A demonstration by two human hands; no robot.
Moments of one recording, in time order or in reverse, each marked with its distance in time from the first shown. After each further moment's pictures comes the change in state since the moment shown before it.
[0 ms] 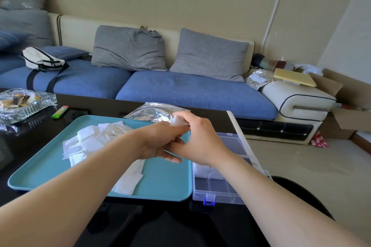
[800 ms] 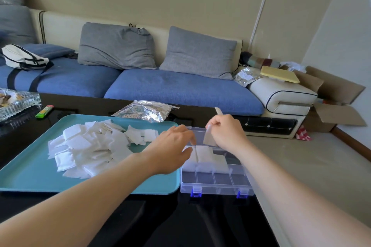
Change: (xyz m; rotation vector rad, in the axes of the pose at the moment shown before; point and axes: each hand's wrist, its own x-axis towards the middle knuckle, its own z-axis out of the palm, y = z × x) left_hand 0.009 -0.033 0.047 1.116 0.203 0.713; right_hand -0.023 0.044 -0.068 -0.186 0.092 0.581
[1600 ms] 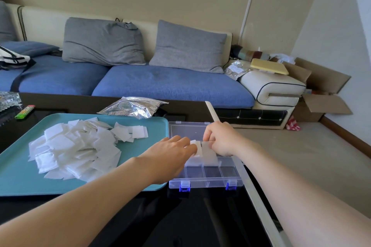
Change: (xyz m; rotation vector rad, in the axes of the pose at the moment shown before) left_hand -0.001 0.020 0.029 0.374 -0.148 0.242; right_hand 0.001 0.043 -0.004 -0.393 -0.314 -0.018
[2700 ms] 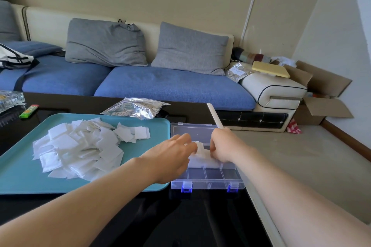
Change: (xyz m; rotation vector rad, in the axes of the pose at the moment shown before) left_hand -0.003 -0.005 -0.001 -0.129 0.008 -0.037; right_hand -0.008 -0.008 0.006 -0.222 0.009 0.073
